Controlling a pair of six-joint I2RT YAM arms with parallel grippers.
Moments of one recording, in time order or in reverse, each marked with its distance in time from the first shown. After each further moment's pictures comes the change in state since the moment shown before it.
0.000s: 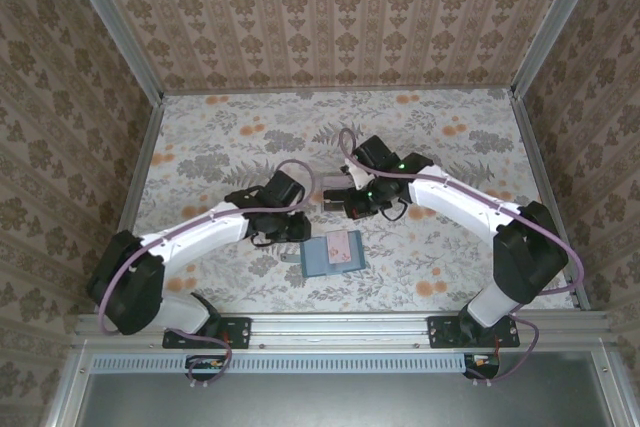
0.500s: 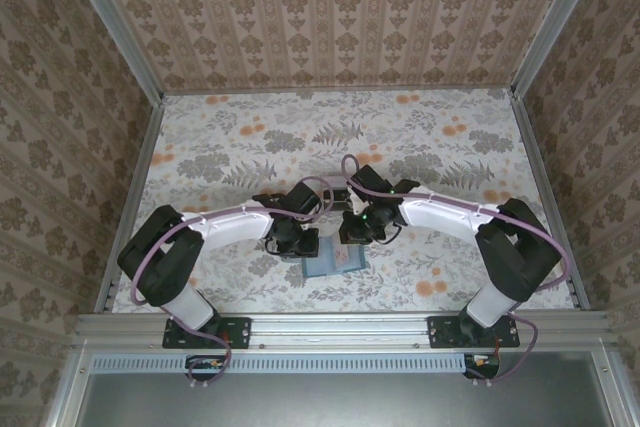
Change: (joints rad) left arm -0.077 0.220 0.022 0.006 0.075 -0.009; right arm 0.080 0.021 -0.225 0.193 -0.099 0.351
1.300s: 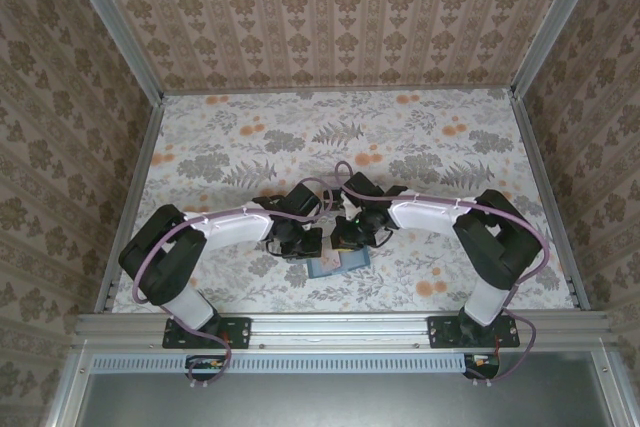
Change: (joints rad) left arm 0.000 0.011 -0.036 0.094 0.071 -0.058; right arm 0.018 0.109 -0.037 0.148 -0.080 0.075
